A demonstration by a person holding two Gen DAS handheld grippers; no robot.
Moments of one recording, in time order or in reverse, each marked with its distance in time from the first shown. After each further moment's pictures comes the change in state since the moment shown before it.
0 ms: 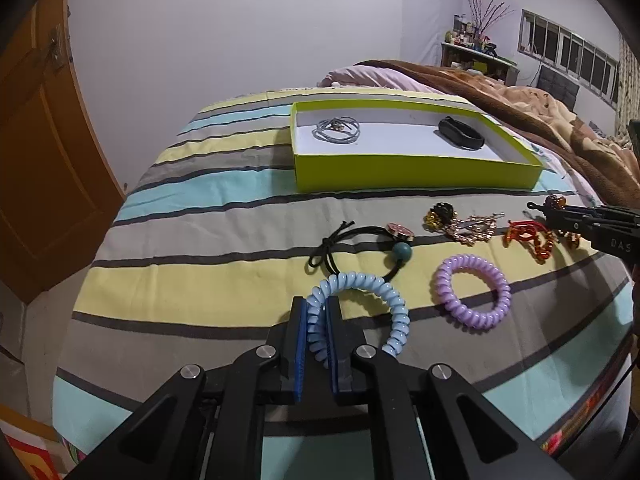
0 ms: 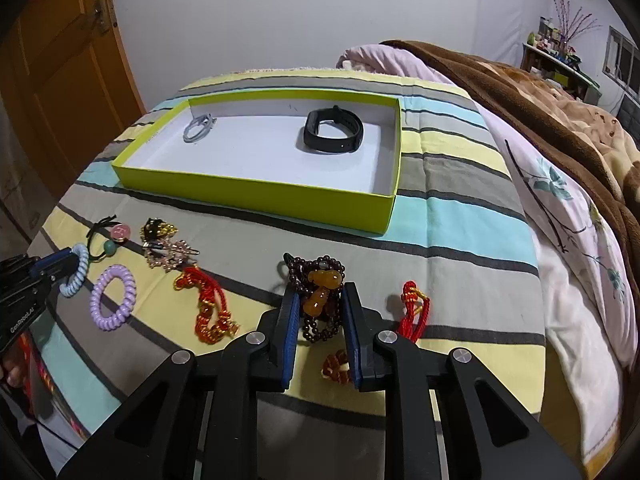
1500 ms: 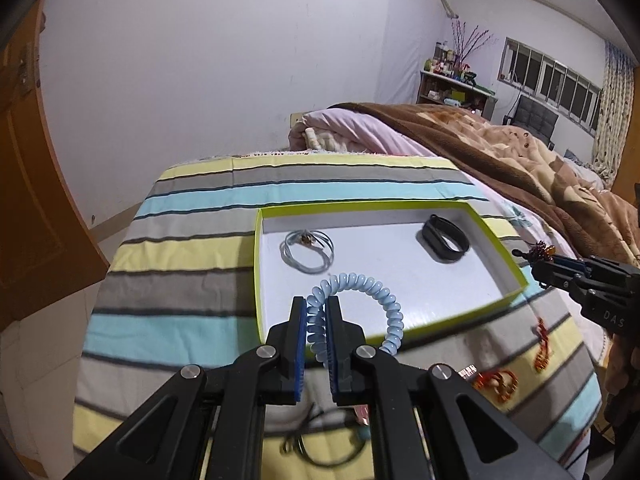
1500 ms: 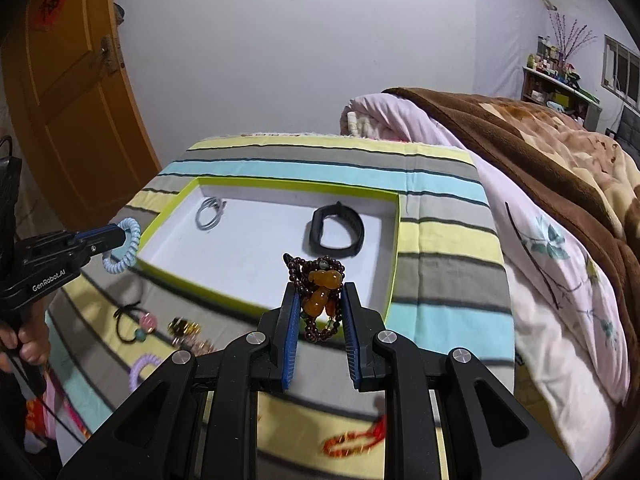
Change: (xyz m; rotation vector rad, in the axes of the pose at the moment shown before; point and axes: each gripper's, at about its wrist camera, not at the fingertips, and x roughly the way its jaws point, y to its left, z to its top) left arm 0.022 -0.004 0.124 -0.006 -0.068 -0.107; right arm -0.014 -0.008 0.072 0.011 -0.106 0.036
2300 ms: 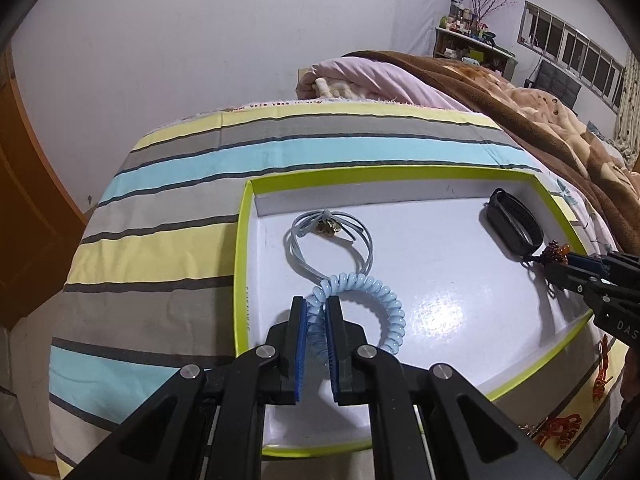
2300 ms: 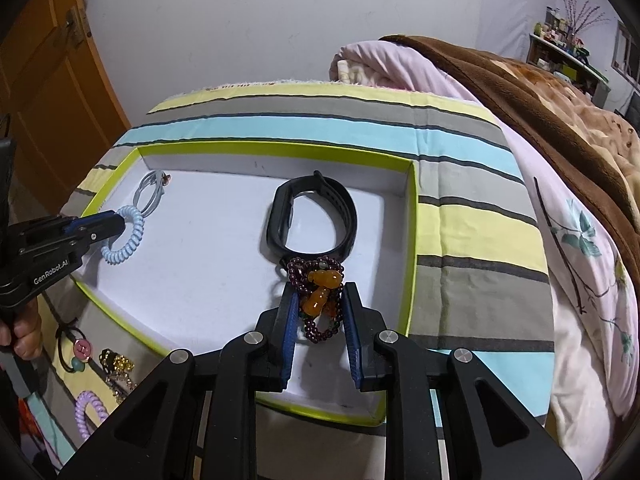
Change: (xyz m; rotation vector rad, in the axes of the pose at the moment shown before) left arm 0.096 0.008 0.014 0.015 0.160 0.048; right arm 0.082 -0.013 0.011 0.006 0.168 -0.031
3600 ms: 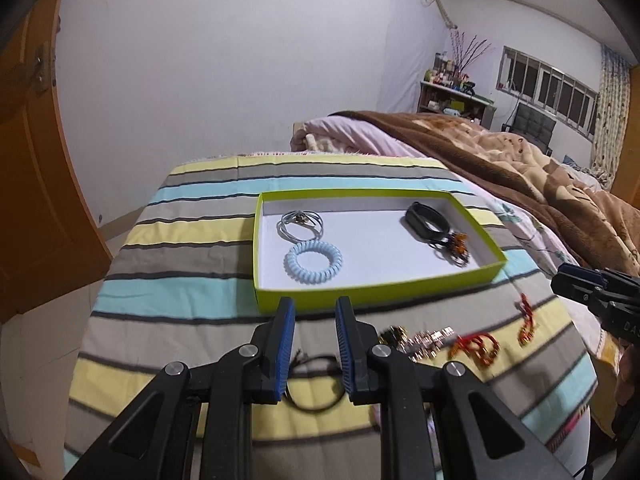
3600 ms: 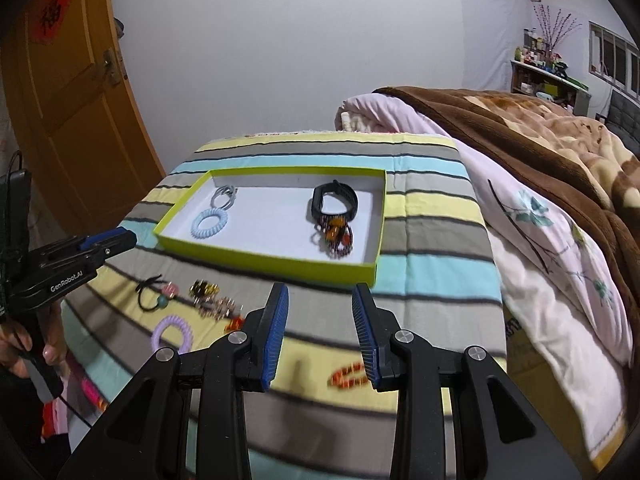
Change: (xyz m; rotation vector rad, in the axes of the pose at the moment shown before) left arm -0.135 -0.016 -0.086 -0.024 -0.227 -0.042; right arm -0.132 0.013 -0.088 0.044 -0.210 0.043
